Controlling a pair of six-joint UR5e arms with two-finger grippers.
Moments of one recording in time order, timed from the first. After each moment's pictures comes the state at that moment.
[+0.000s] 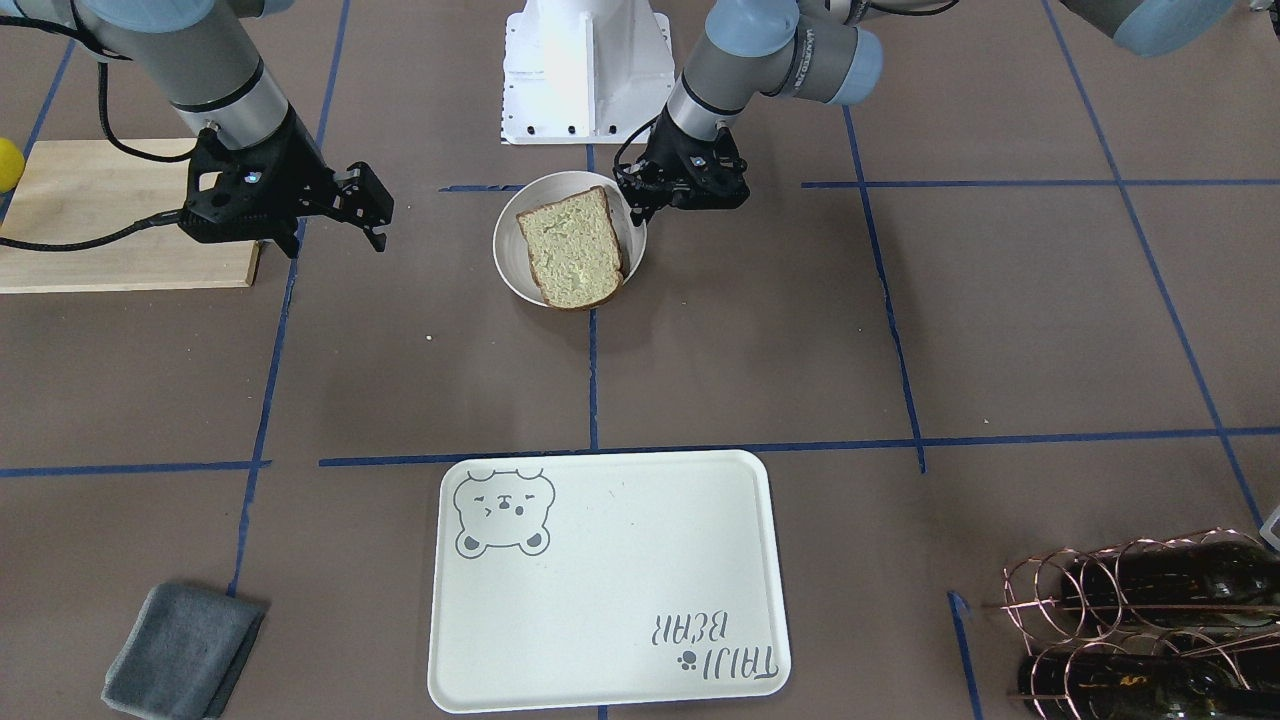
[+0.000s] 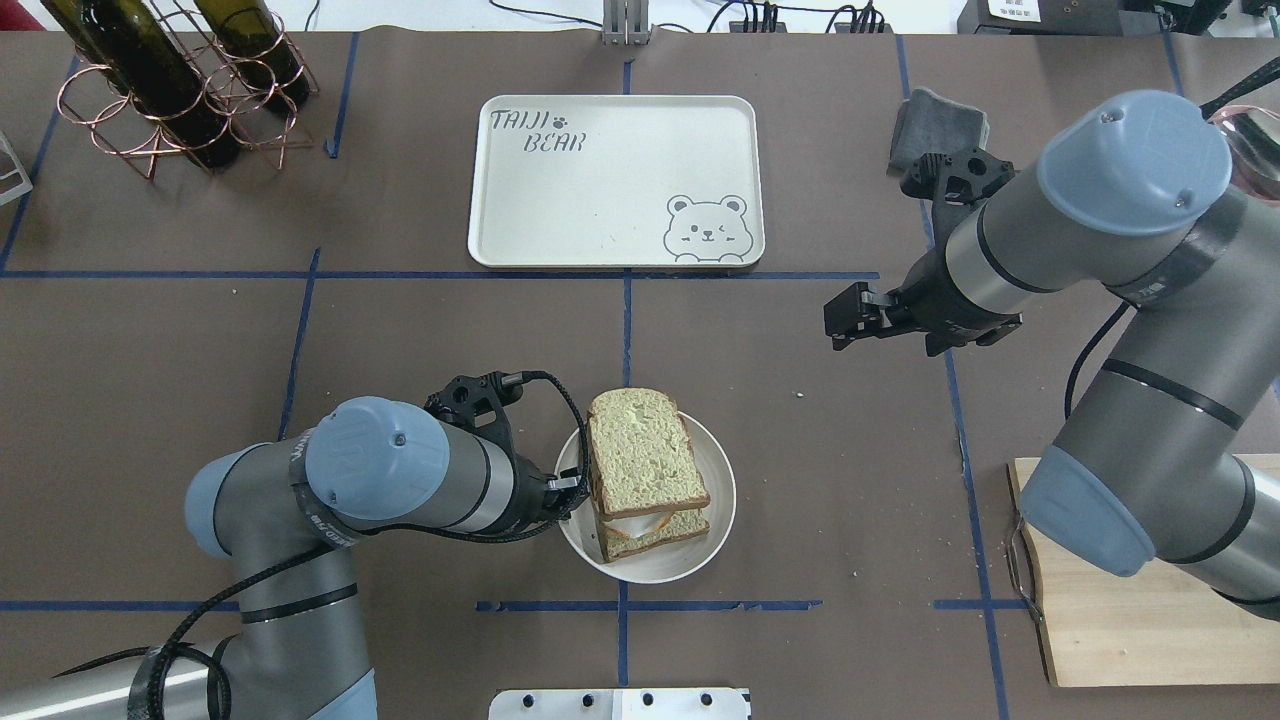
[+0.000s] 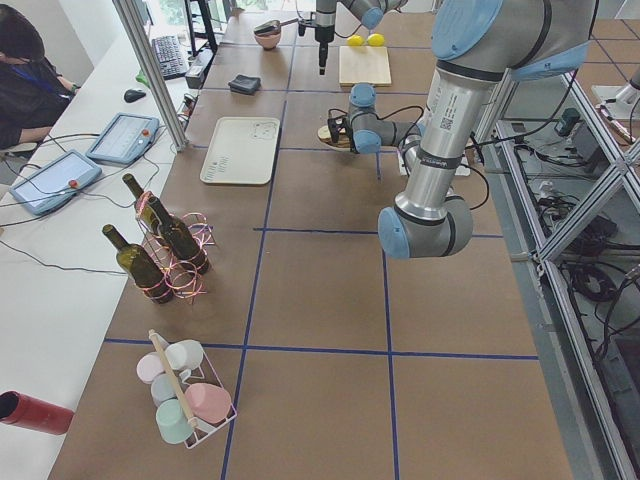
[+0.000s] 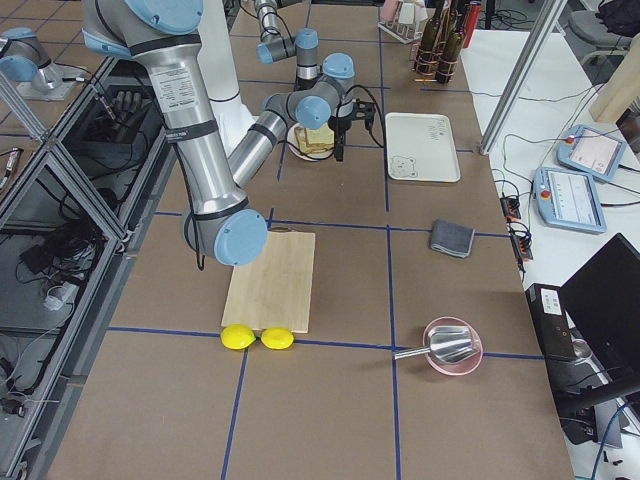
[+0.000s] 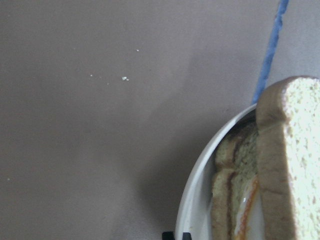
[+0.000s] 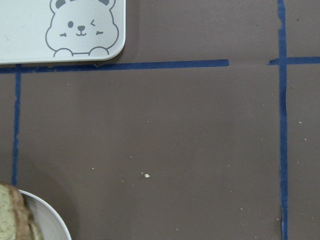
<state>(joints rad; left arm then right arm) -0.36 -2.05 -1.82 -1.99 -1.84 -1.68 0.75 -1.28 2.09 -1.63 2.06 1.05</state>
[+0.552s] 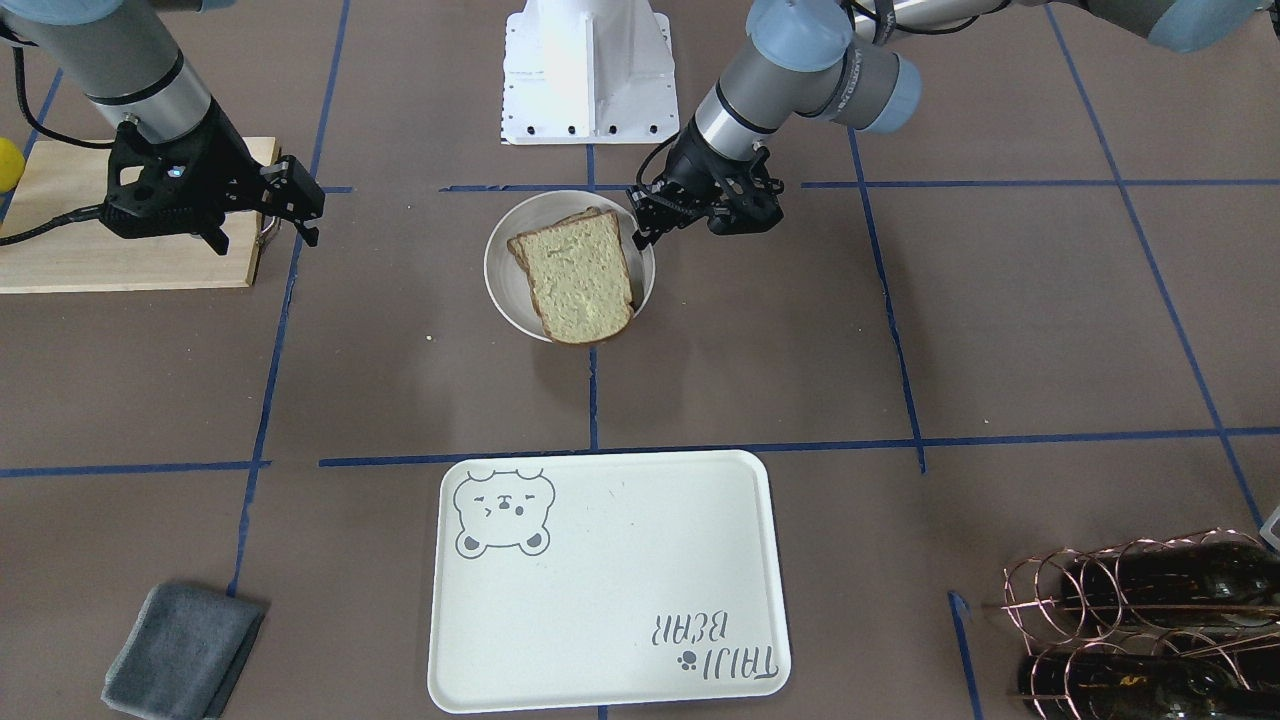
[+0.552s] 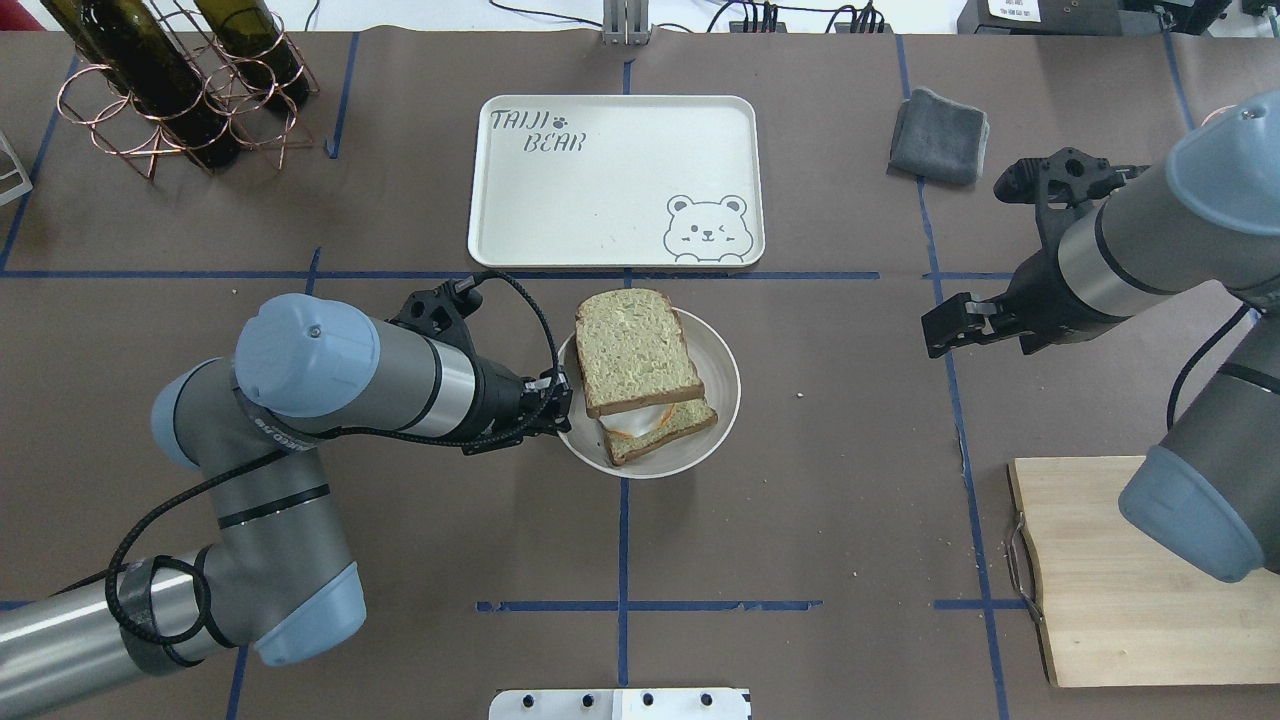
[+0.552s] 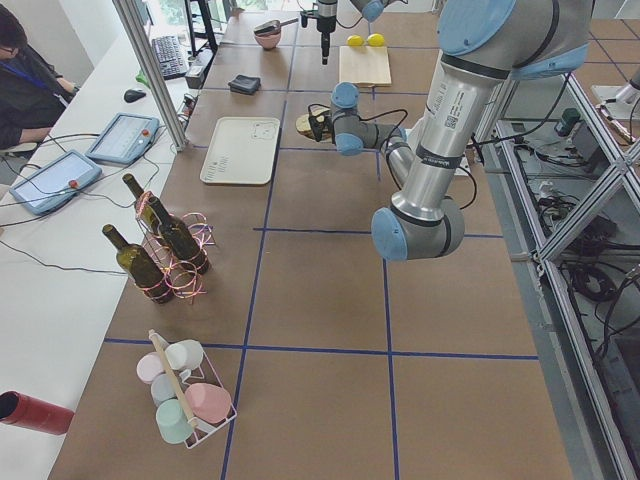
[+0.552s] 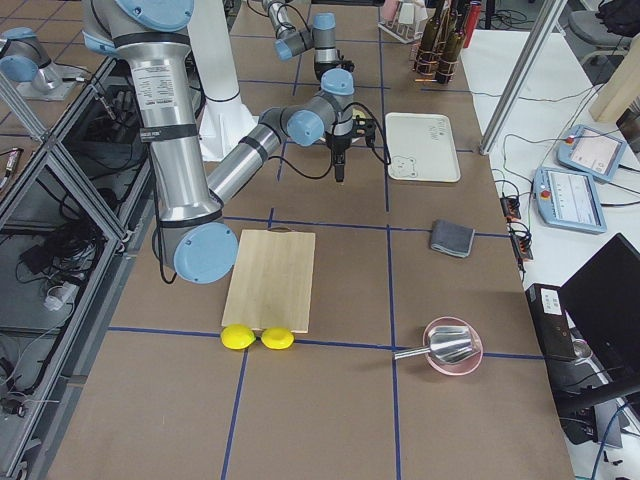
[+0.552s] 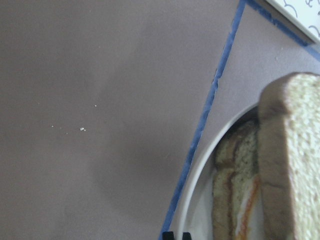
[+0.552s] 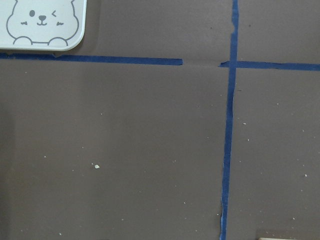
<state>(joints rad) -0.49 -2.06 -1.75 -2.15 -1.90 -1.81 0.82 -1.40 2.14 -1.63 2.09 0.91</state>
